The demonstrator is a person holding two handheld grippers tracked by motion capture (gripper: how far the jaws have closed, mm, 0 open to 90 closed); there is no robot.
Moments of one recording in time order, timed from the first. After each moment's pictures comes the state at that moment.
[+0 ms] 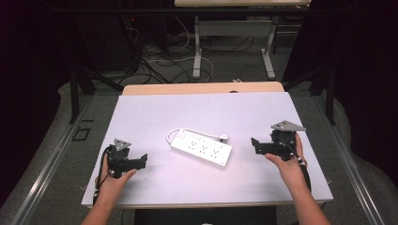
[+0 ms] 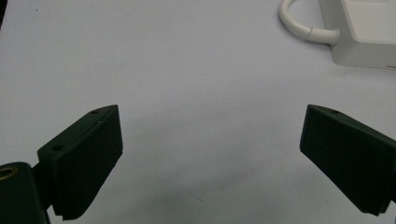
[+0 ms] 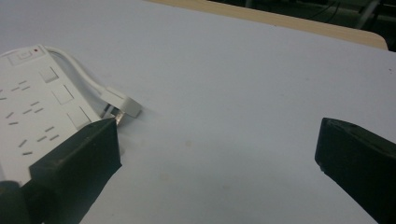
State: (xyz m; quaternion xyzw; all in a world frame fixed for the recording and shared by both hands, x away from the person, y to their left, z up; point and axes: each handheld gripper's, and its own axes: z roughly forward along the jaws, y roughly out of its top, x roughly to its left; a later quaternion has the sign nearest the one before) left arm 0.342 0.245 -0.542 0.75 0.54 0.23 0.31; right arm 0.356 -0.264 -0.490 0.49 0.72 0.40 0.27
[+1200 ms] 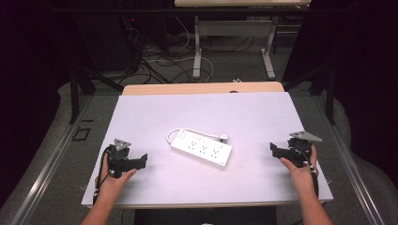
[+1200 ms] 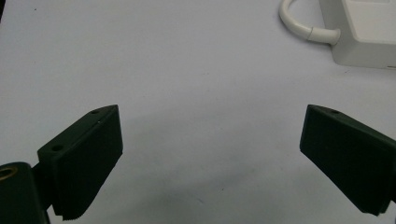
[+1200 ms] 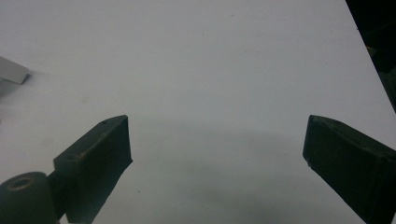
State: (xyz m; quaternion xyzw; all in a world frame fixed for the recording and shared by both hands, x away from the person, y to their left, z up) left arm 0.343 0.245 -0.542 0.75 0.54 0.23 0.31; right arm 0.359 -0.326 -0.545 0.57 0.68 0.37 0.29
